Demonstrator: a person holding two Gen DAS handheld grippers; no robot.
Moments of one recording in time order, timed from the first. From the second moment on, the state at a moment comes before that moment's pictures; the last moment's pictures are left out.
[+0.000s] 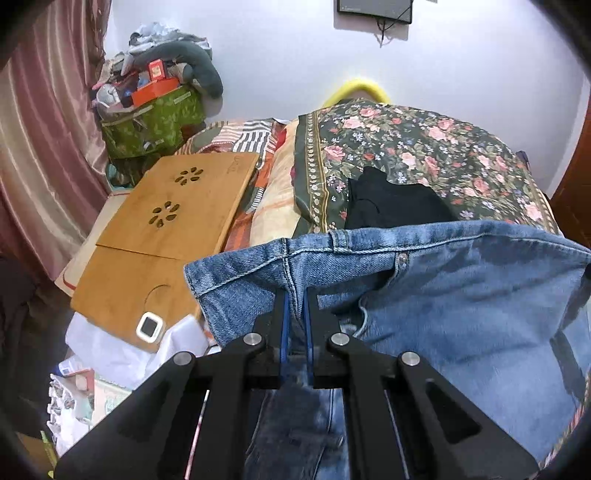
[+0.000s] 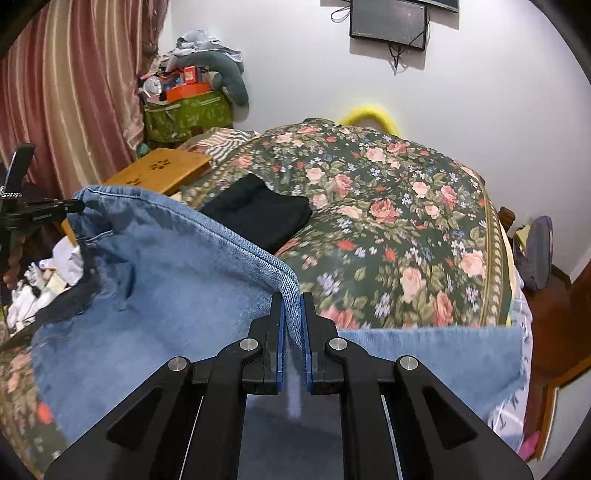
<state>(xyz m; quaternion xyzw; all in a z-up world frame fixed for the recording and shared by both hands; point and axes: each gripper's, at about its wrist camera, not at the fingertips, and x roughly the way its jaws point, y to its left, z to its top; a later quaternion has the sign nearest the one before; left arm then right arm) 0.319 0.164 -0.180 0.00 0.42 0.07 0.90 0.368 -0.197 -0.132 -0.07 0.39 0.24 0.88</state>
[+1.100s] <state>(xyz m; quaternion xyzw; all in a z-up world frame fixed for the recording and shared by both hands) 0.157 0.196 -0.248 -0.07 0.52 0.04 0.85 0.244 -0.194 -0.185 -0.05 0.47 0.26 0.84</state>
